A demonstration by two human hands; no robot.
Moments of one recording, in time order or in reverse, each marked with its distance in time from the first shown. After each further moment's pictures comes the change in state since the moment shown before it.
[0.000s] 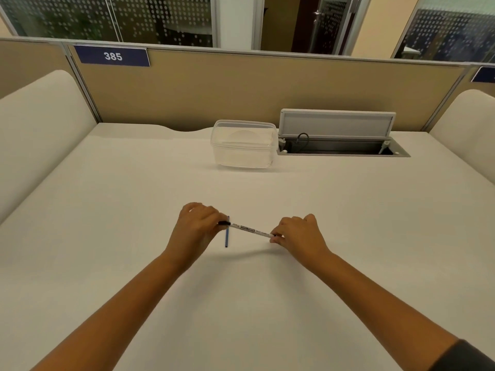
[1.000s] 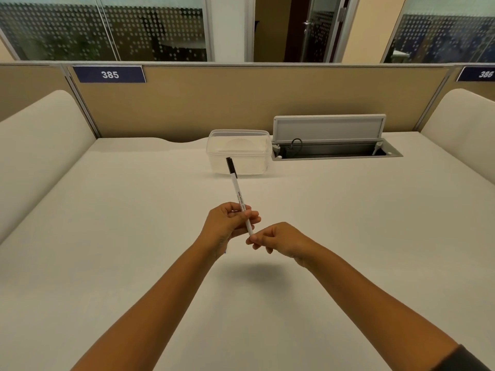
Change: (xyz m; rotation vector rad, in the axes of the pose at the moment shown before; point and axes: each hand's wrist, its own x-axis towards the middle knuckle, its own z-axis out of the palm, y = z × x) left_hand 0.050 0.049 0.018 -1.368 -0.079 -0.968; right_hand -0.003 -0.030 -0.041 1.102 -0.348 0.303
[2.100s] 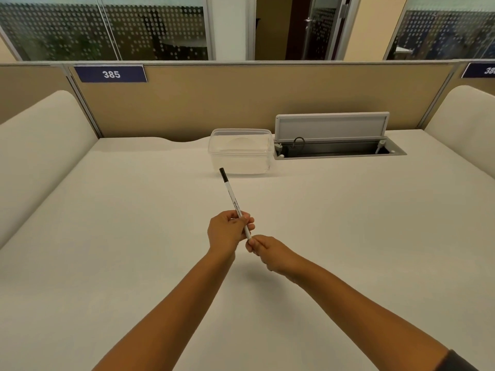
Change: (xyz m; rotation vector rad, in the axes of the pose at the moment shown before) left_hand -0.001 -0.014 0.013 0.194 0.411 -0.050; right_hand 0.007 0.014 0.036 -0.121 0.003 -0.087
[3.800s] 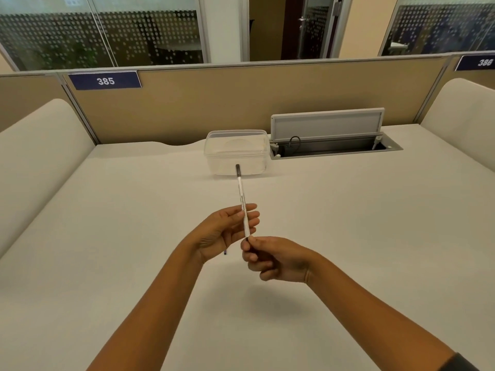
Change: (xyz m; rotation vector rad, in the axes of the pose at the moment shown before) left_hand 0.010 0.021 -0.032 -0.364 -0.741 -0.190; right_hand -0.014 -0.003 -0.024 0.839 -0.532 0.075
